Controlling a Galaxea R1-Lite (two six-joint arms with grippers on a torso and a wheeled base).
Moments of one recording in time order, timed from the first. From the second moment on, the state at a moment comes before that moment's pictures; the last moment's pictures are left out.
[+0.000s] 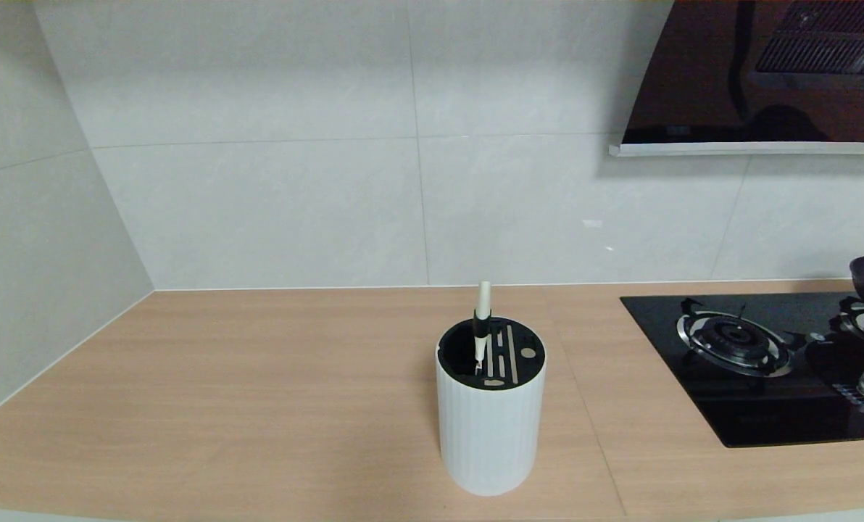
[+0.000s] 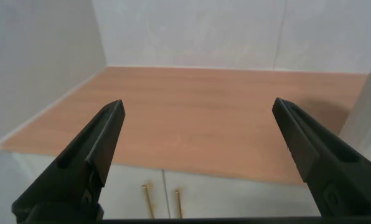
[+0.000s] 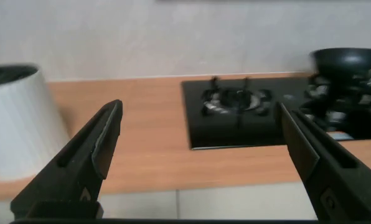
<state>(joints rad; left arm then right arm) 0.00 0.00 -0.06 -0.03 0.13 0.04 0.00 0.00 -0.01 -0.09 -0.02 -0.02</state>
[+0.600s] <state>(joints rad) 0.00 0.00 0.00 0.00 0.02 0.00 0.00 0.01 0.00 0.00 0.03 -0.02</state>
